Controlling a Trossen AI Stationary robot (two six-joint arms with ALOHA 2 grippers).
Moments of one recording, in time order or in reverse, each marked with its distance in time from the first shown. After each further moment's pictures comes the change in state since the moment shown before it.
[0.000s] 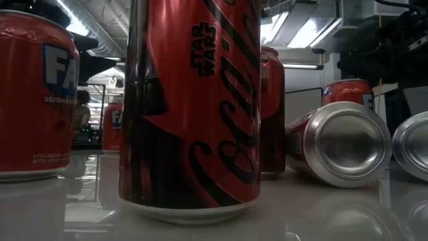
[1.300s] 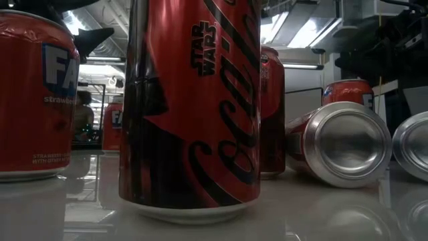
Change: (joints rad) left arm 0.000 0.008 0.001 0.385 -0.136 -0.137; right arm 0.000 0.000 0.000 0.034 0.050 0.003
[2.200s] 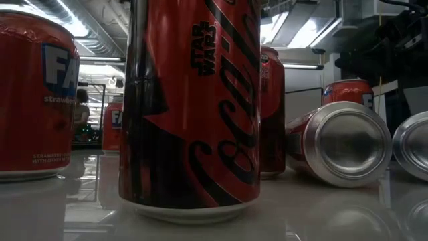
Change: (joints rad) left arm 0.227 1.116 0.904 -0.256 -0.295 -0.122; right arm 0.001 0.000 0.000 -0.005 0.000 0.000
